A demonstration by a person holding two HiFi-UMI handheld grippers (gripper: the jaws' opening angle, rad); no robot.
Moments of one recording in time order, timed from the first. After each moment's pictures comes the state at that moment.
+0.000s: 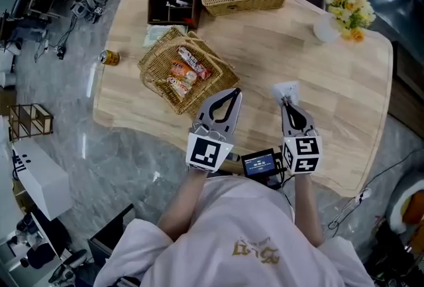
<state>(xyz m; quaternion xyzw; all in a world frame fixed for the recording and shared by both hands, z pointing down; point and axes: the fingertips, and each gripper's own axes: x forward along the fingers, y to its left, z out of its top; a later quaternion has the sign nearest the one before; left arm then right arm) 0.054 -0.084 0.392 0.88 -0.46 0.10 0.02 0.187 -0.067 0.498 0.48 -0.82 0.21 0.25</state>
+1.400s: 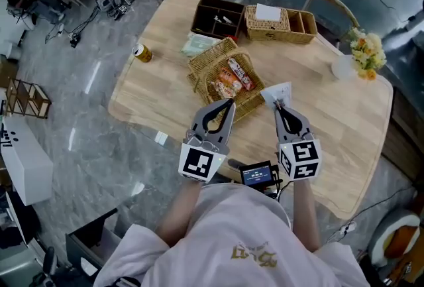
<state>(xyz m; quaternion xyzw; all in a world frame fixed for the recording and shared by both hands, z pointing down) -0.080 -0.048 0.325 0.84 -0.55 0.05 0.01 0.043 -0.078 0.405 0.40 -0.88 0.12 0.23</state>
